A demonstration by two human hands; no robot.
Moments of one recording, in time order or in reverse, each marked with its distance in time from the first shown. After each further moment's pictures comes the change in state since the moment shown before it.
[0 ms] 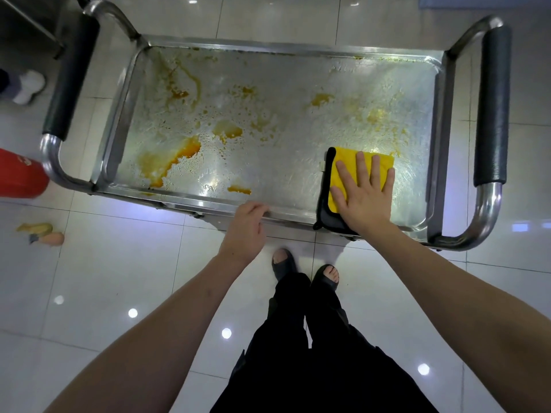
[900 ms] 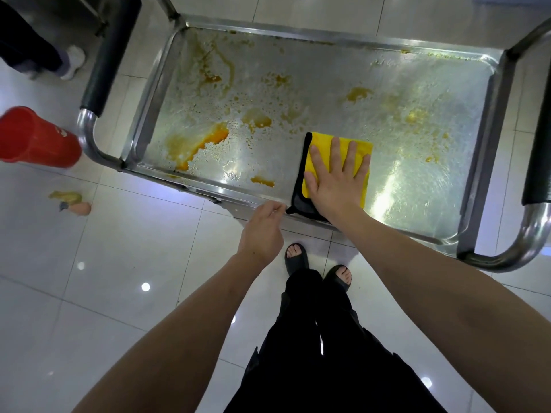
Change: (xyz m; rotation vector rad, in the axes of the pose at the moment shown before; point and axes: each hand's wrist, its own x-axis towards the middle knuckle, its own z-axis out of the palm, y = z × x) left_hand -0.017 -0.002 0.012 0.146 -0.038 -0.125; right_hand 0.034 -0.114 0.008 -0.007 -0.086 -0.104
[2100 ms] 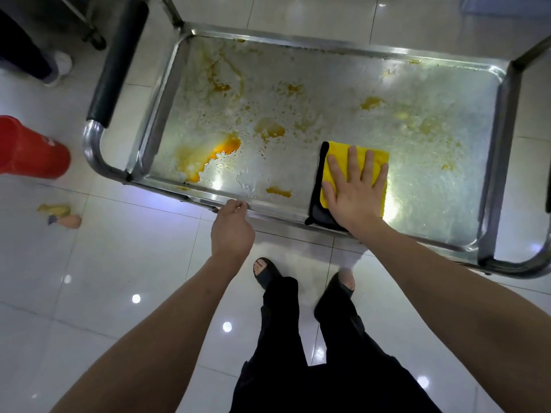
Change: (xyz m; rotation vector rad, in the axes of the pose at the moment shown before) left_hand 0.014 -0.087 -0.042 -0.028 0.153 -0.277; right_hand 0.002 -0.003 0.003 -0.067 0.045 0.036
